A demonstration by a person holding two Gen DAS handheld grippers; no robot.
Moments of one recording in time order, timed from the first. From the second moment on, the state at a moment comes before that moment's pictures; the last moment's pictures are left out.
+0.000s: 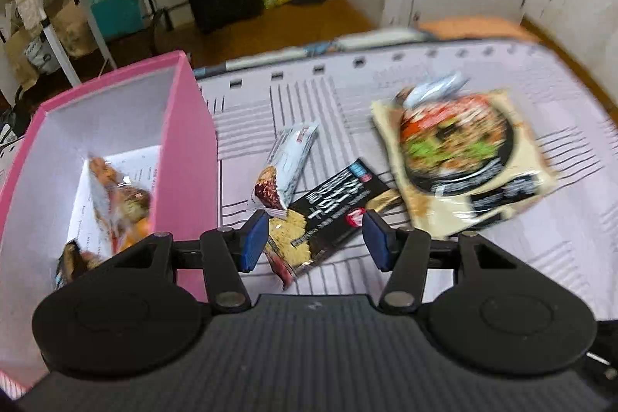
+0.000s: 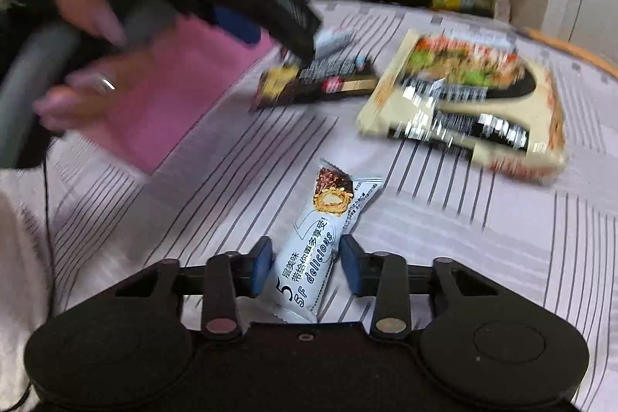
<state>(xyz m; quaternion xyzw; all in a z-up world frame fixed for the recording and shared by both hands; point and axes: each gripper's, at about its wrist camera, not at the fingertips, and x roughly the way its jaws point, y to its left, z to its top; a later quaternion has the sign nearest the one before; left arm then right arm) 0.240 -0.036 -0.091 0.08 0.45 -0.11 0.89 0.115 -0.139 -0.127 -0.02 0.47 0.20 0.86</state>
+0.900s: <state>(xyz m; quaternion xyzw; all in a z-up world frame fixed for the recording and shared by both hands) 0.286 -0.035 -0.127 0.06 0.48 -0.02 0.88 0.139 -0.151 -0.121 0.02 0.44 0.17 0.88</state>
